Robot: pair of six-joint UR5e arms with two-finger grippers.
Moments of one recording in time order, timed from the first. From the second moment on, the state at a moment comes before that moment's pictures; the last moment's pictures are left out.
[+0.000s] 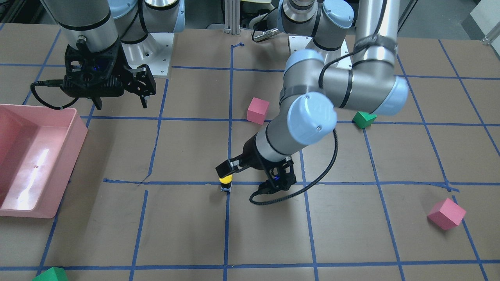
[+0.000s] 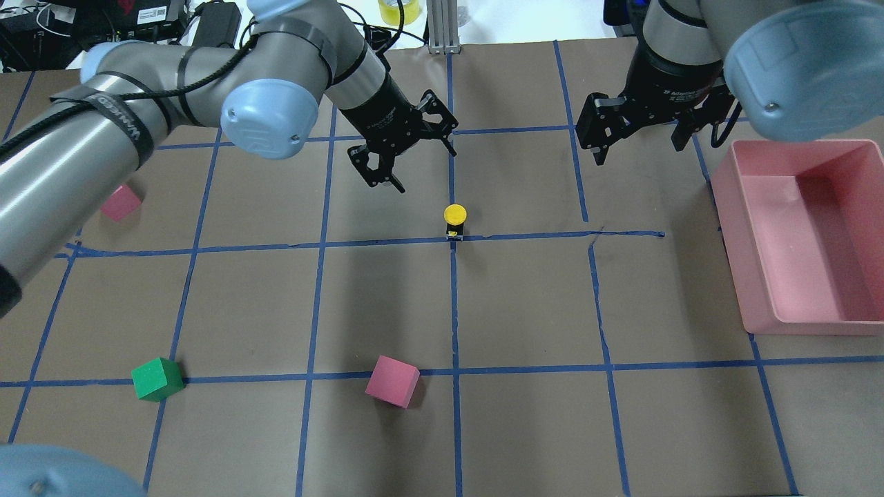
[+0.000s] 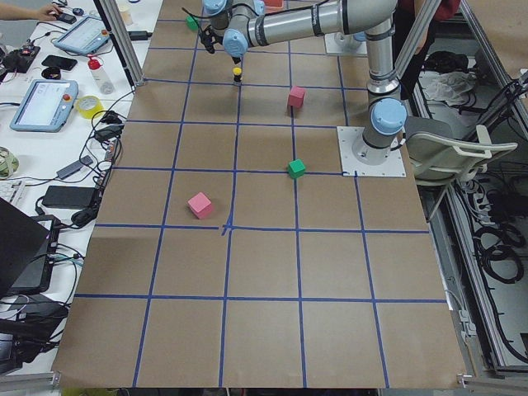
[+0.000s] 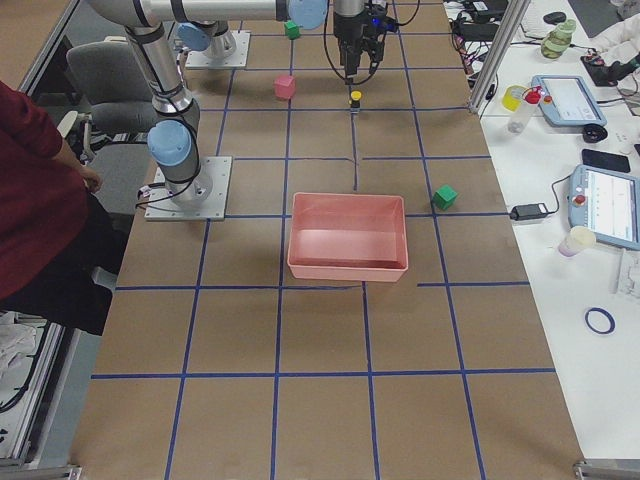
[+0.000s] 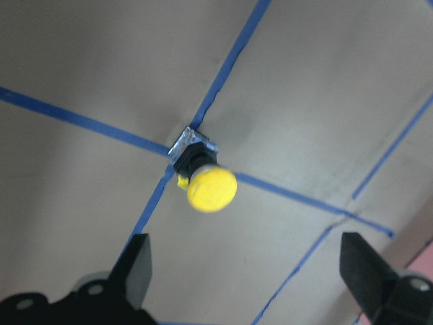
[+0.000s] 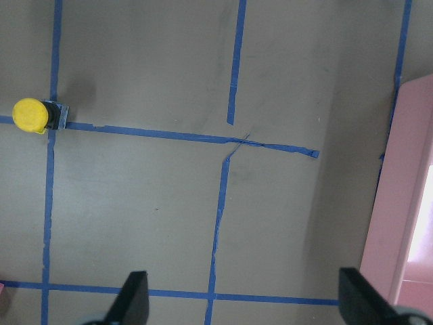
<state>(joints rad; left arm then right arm) -1.74 -1.91 -1.50 -1.36 1.18 -0.55 1.64 -1.55 1.57 -1.63 -1.64 -0.05</state>
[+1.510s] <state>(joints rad) -1.56 -1.50 -1.56 -1.62 1.56 0.29 1.64 -1.55 1.57 -1.63 -1.64 -0.04</state>
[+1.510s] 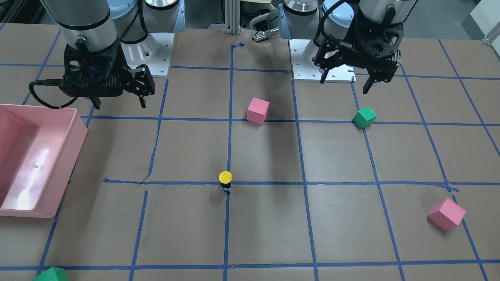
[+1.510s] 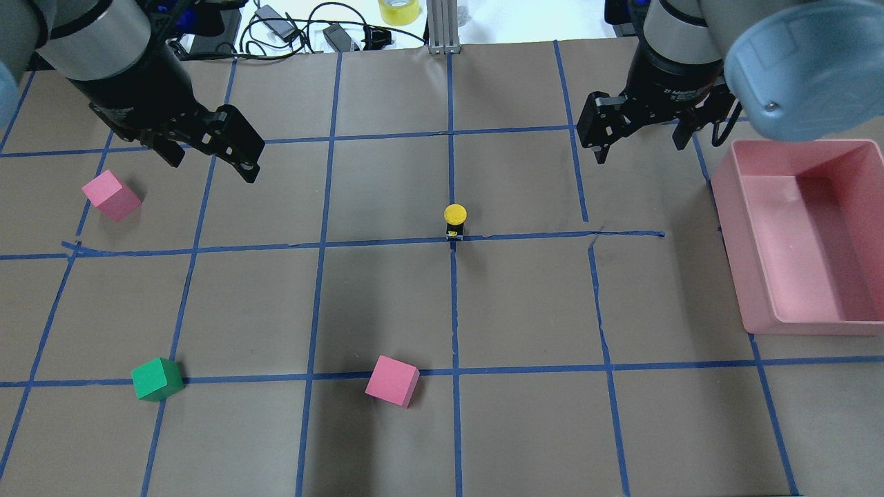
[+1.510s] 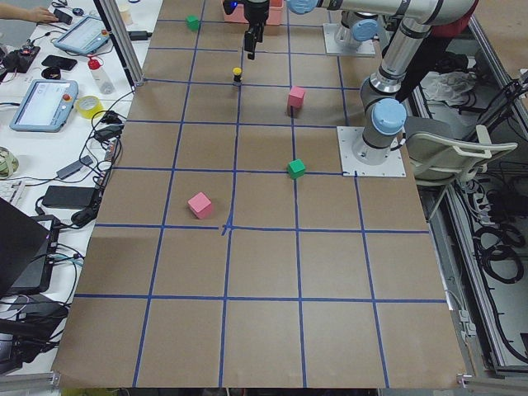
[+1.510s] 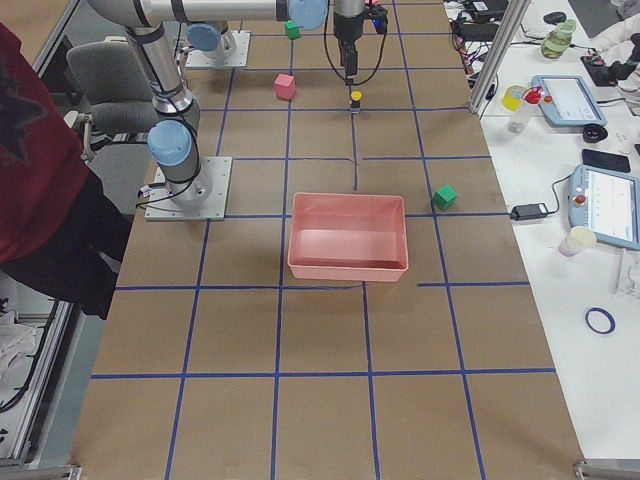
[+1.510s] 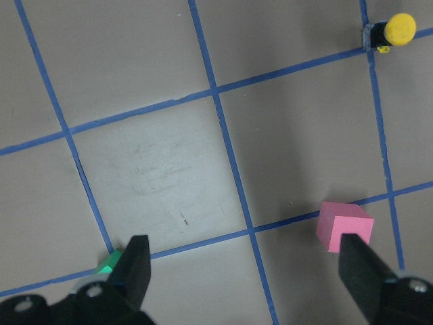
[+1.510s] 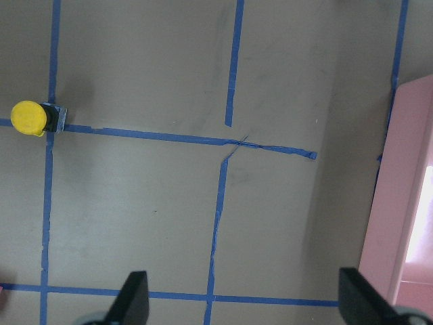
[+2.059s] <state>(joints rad) -1.56 -1.48 -1.57 -1.59 1.56 0.29 1.63 -1.55 1.57 -1.63 -1.67 -0.04</state>
